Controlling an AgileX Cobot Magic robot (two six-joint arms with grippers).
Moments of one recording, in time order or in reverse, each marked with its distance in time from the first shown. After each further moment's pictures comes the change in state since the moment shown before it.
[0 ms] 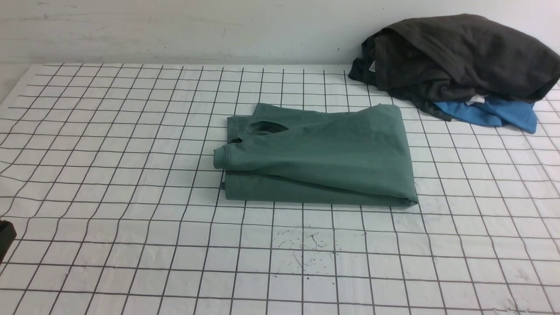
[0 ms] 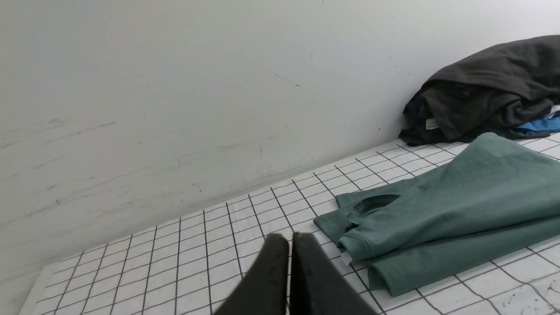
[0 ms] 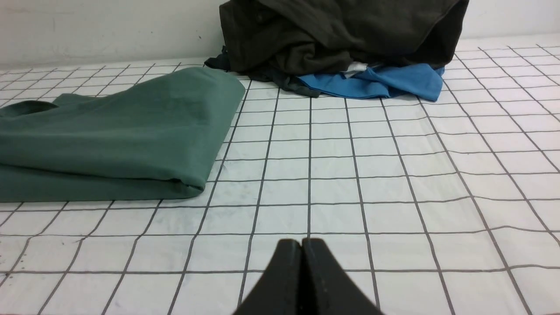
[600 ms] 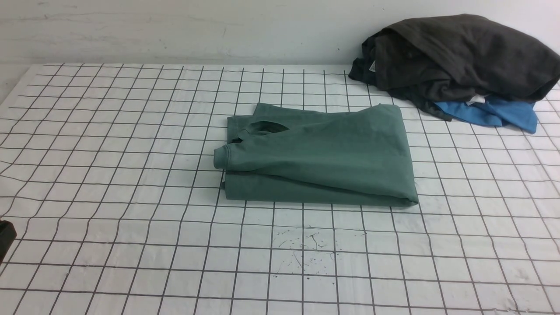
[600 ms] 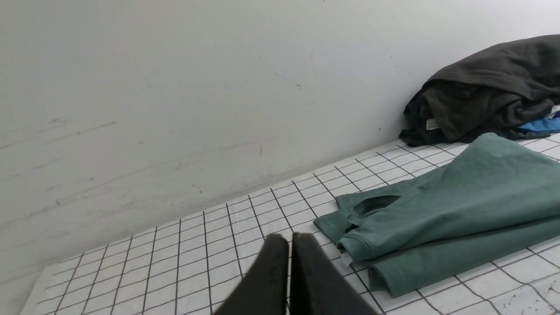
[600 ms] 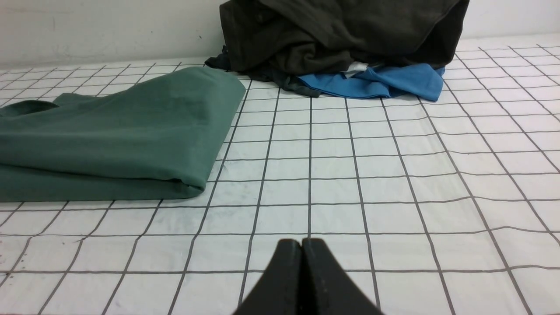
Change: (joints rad) right arm 0.000 0.000 0.000 -0.002 0.001 0.000; left arm 0.000 -0.005 0.015 0.001 -0.013 0.000
